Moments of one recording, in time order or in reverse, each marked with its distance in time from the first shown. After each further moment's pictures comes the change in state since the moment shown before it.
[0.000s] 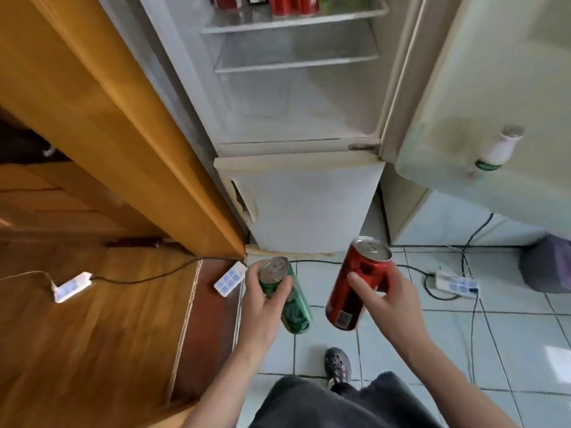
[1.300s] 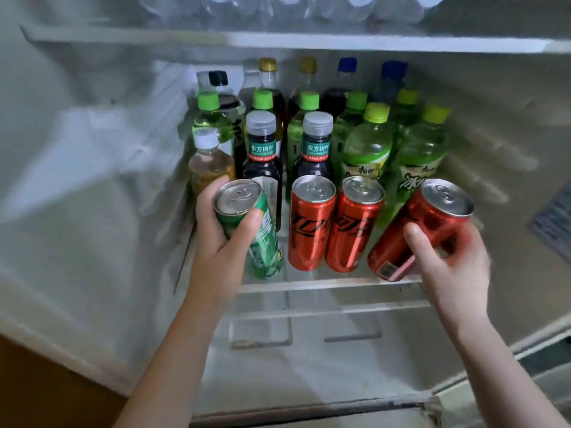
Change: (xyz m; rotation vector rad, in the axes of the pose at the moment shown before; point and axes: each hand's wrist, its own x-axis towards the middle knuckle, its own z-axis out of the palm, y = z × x) left_hand 0.523 0.329 -0.024 -0.179 -0.027 0.757; right_hand 0.494 -0.268 0.034 0.073 0.571 -0.403
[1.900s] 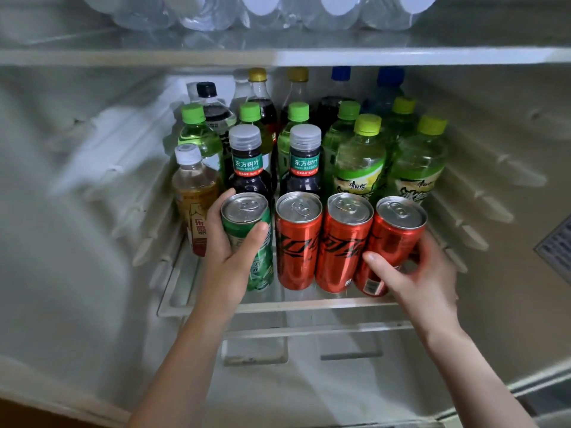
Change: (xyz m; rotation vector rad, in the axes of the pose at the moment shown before) left_hand 0.018 -0.030 0.030 -0.095 -0.029 -0.065; right_hand 0.022 0.035 0.023 0.004 -0.209 0.036
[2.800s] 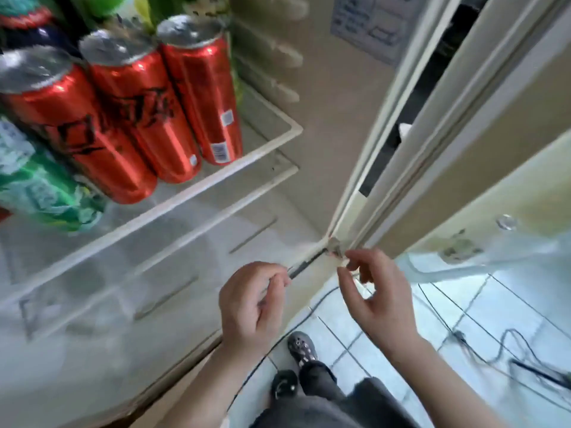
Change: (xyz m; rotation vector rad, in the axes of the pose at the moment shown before) left_hand -0.192 -0.054 0.064 0.055 -0.581 0.240; right_hand -0.241 0.041 -0.056 -0.479 0.229 0.166
